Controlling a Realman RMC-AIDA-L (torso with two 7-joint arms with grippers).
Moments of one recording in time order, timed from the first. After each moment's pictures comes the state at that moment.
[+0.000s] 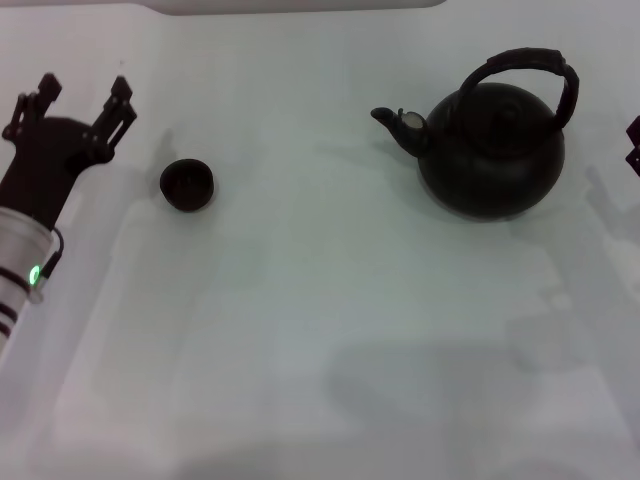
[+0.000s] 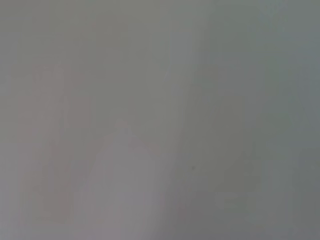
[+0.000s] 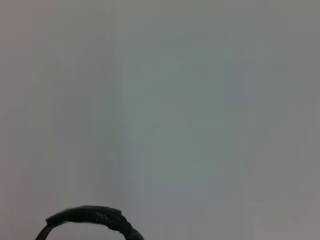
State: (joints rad) left arm -0.40 -2.07 2.84 0.24 -1.29 1.23 -0.23; right arm 0.16 2.02 -2.34 -0.21 0.67 -1.37 0.26
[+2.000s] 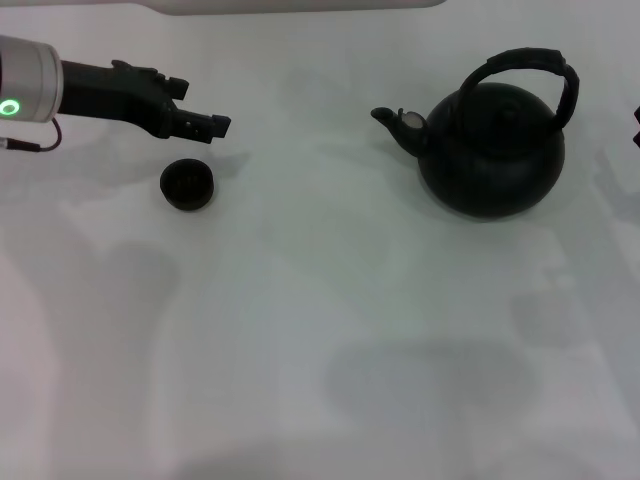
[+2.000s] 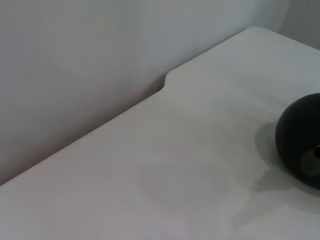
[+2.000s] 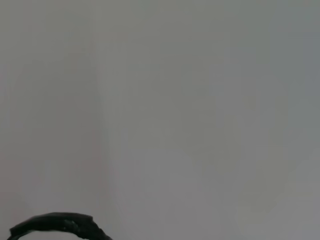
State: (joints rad) left arm -1.04 -2.07 2.85 -0.64 -0.01 1.39 -1.42; right arm 0.20 2.02 -2.31 -0.21 0.70 -1.31 0.29
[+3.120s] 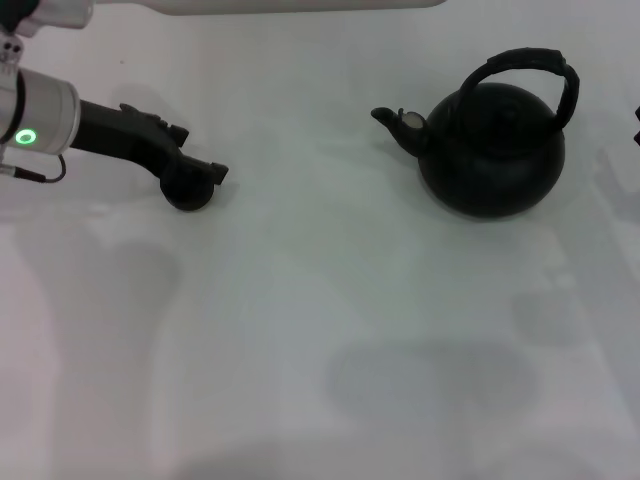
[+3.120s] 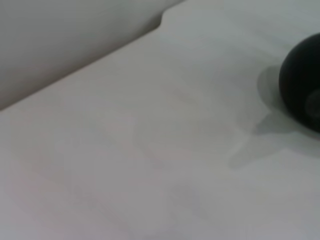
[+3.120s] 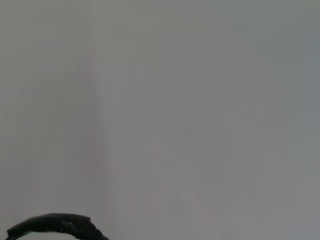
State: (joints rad) left arm -1.05 -2.07 2.85 -0.57 0.14 1.30 -1.48; right arm 0.20 2.02 -2.31 -0.21 0.70 -1.31 0.29
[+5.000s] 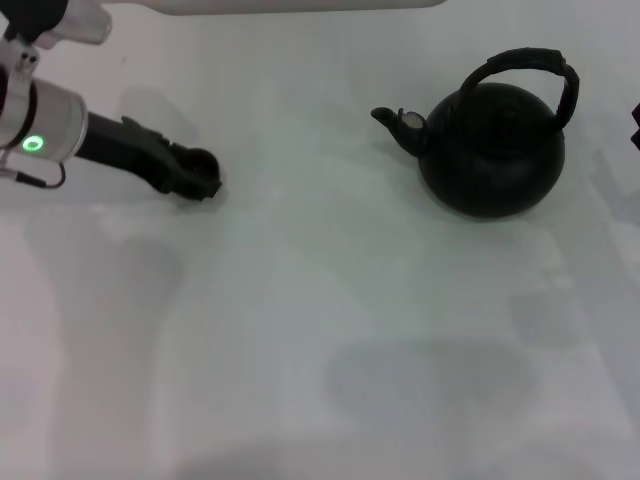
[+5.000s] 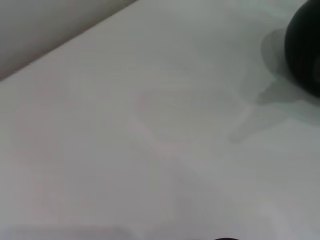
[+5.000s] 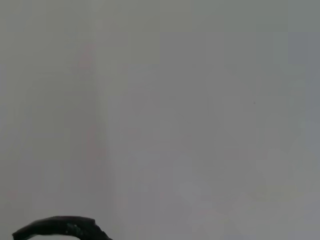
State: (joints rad) left arm -1.07 -2.07 2.85 -0.53 0.24 1.25 -1.50; right arm 0.19 2.02 -2.32 -0.22 0.70 -1.31 0.31
